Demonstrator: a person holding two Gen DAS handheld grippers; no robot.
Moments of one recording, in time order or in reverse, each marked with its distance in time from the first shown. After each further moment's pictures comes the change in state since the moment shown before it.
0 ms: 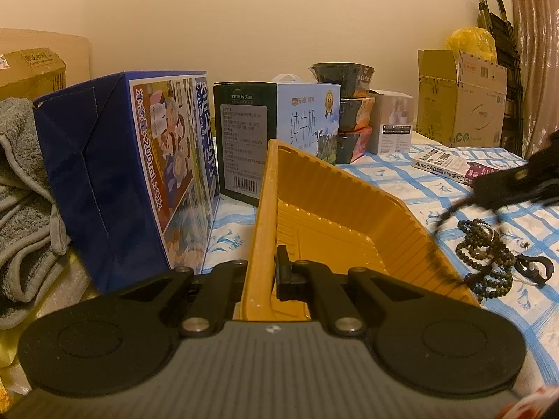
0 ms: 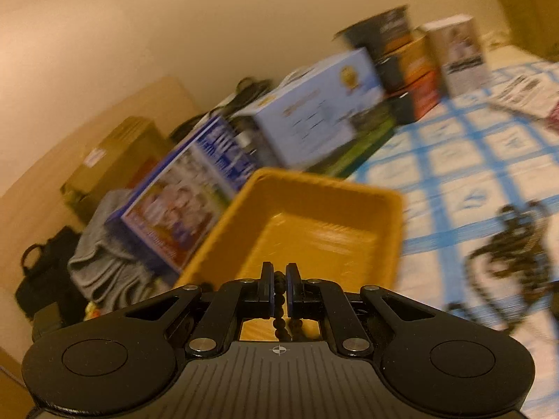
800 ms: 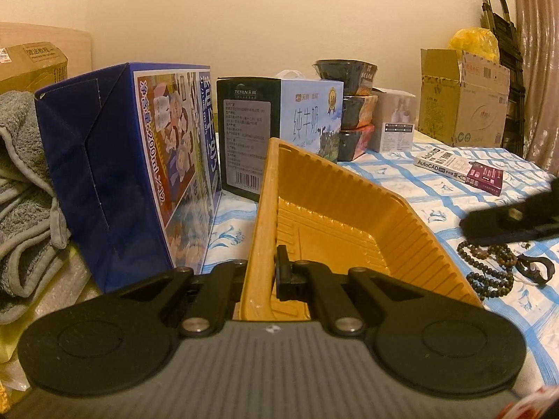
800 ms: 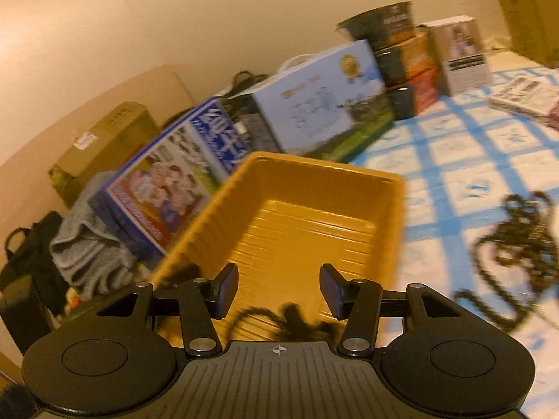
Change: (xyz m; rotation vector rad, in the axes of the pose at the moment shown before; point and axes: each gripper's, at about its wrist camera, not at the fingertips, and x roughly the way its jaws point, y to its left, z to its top) left arm 0.003 0.003 -0.001 -0.008 0.011 0.002; right arm 0.004 -0.006 -0.025 -0.043 -0.022 -0.080
